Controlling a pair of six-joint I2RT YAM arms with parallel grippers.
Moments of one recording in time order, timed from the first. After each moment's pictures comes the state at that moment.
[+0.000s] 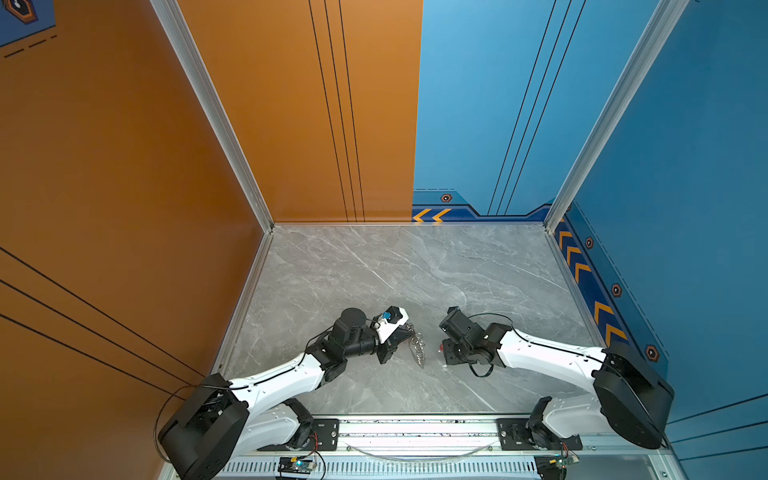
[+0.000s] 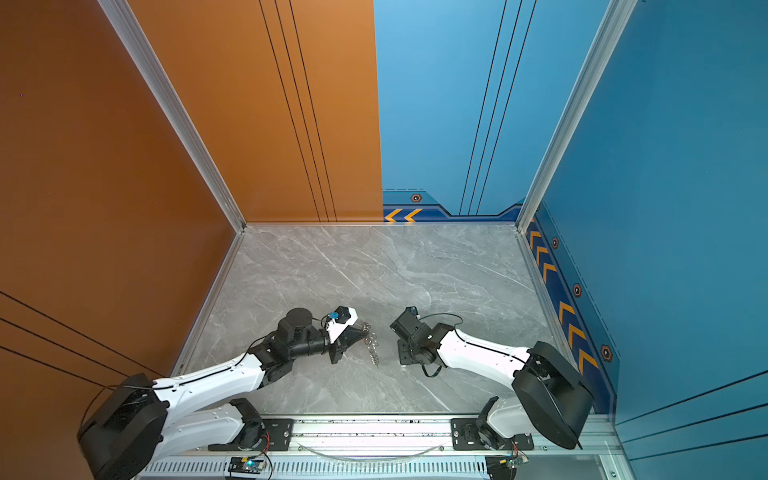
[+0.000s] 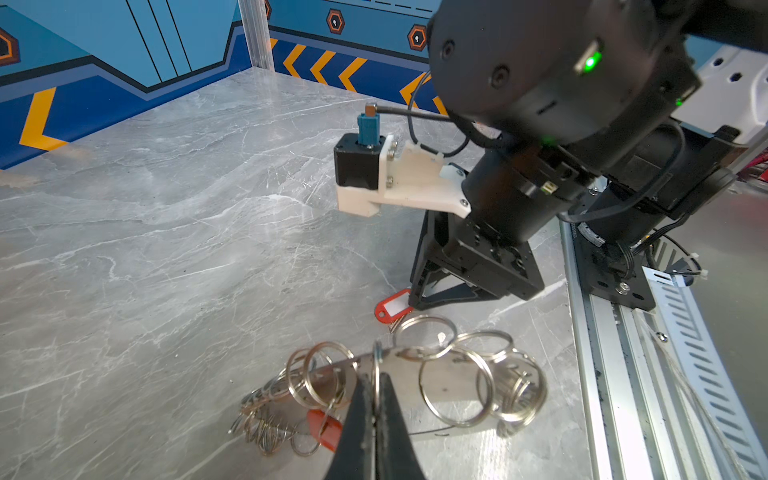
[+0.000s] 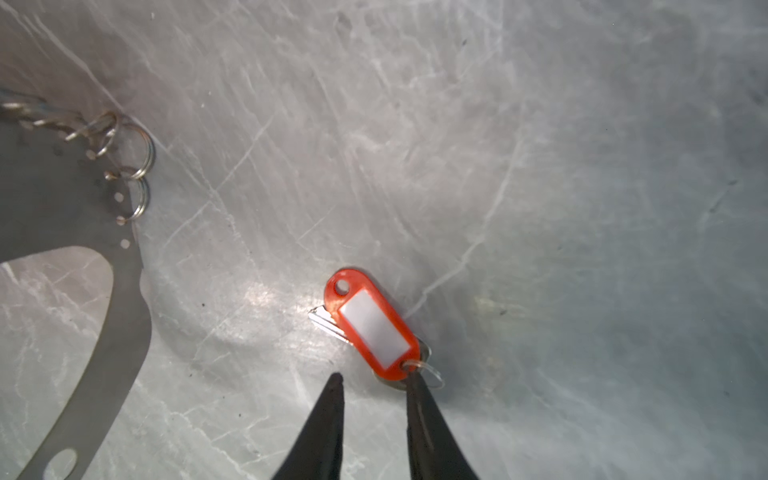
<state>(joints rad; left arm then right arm) -0.70 1.15 0.40 0.38 0.47 0.09 0.81 1.38 0.71 -0.52 0.10 0.62</state>
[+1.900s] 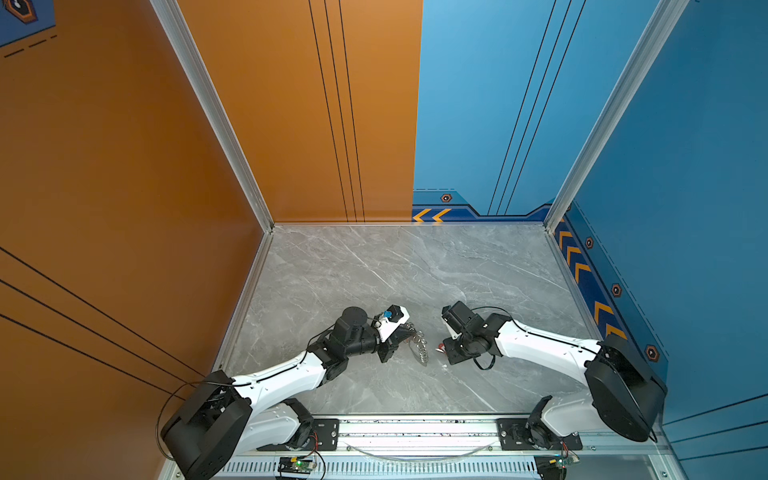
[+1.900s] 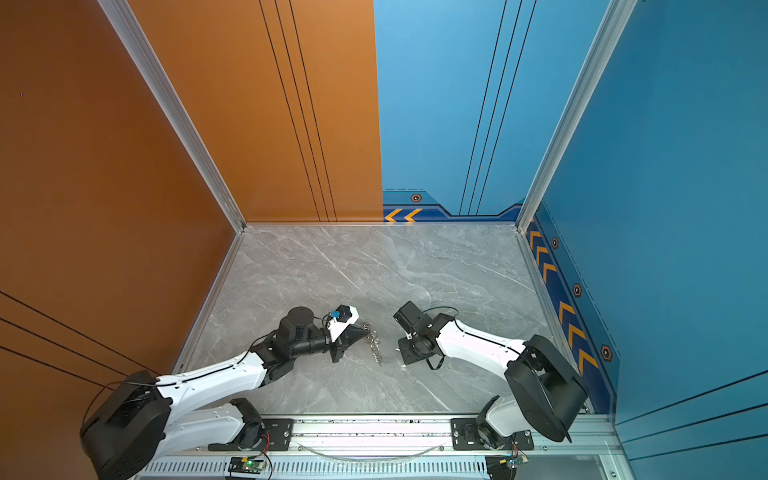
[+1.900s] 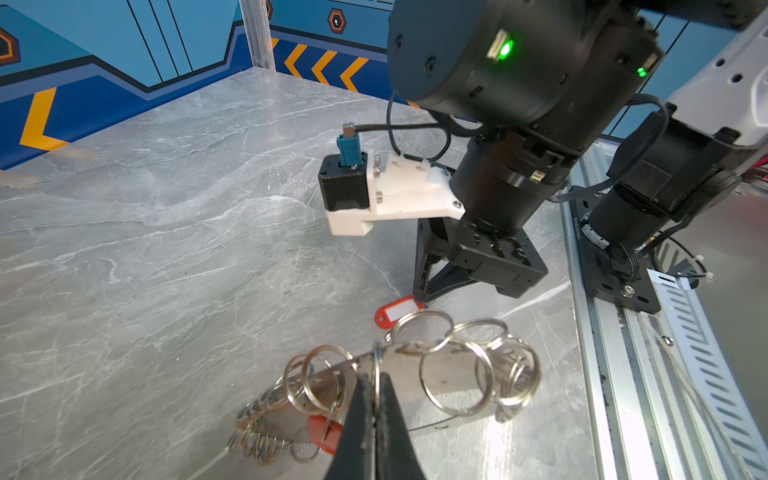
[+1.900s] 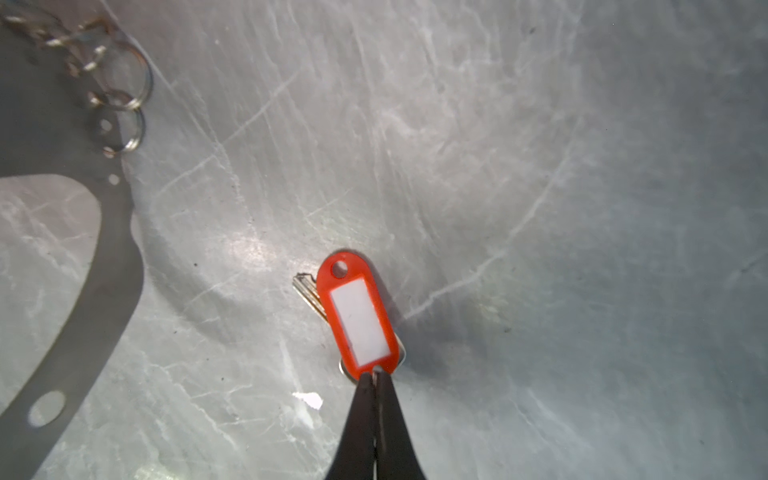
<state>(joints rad) -0.70 1.17 0.41 0.39 0.47 0.09 0.76 1.40 0.77 -0.60 -0.01 0.42</state>
